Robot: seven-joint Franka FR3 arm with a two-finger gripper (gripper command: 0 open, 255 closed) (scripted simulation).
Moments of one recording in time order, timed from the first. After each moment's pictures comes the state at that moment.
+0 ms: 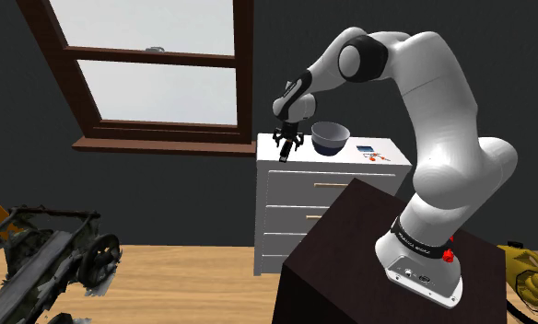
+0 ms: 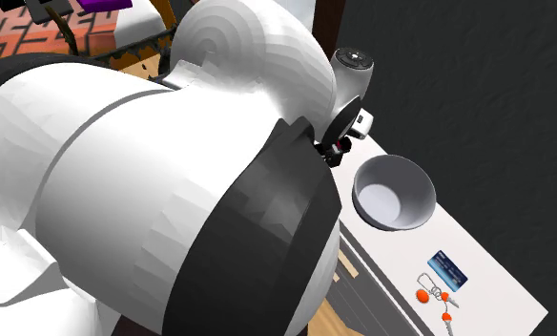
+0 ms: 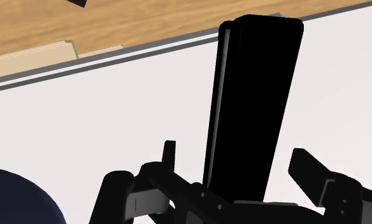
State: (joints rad) arm -0.34 0.82 -0.08 -1.67 0.14 2.48 0.64
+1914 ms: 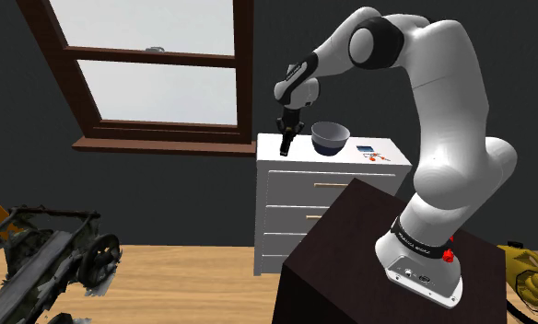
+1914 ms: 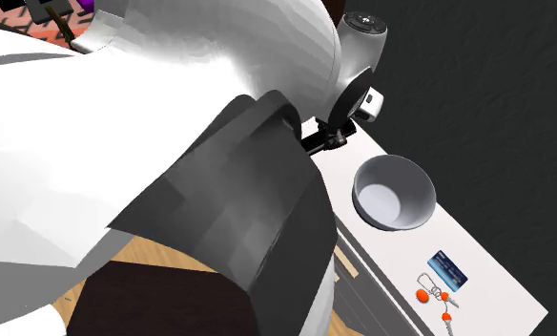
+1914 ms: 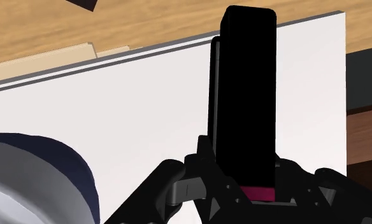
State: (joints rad) arm -0.33 0.69 -0.10 -1.72 0.12 2.39 0.65
